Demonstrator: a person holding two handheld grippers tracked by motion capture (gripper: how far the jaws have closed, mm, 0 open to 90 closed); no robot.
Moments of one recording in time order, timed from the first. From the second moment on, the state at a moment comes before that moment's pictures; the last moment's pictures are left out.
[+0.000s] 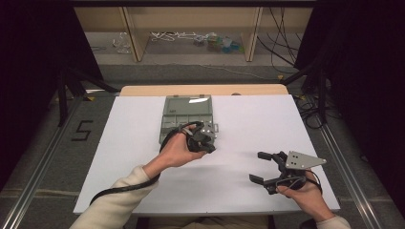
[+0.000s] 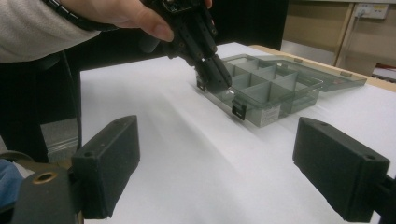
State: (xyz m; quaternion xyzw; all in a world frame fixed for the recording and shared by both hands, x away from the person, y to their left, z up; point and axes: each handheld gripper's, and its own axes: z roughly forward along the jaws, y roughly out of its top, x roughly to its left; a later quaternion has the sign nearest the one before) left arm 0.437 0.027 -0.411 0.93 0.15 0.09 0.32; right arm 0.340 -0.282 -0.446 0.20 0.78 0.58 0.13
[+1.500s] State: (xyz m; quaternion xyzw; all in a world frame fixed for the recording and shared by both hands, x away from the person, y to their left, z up) left arm 0.490 0.031 -0.419 0.91 0.23 0.13 0.32; right arm 0.341 -0.281 -0.448 0.20 0.77 0.59 0.13
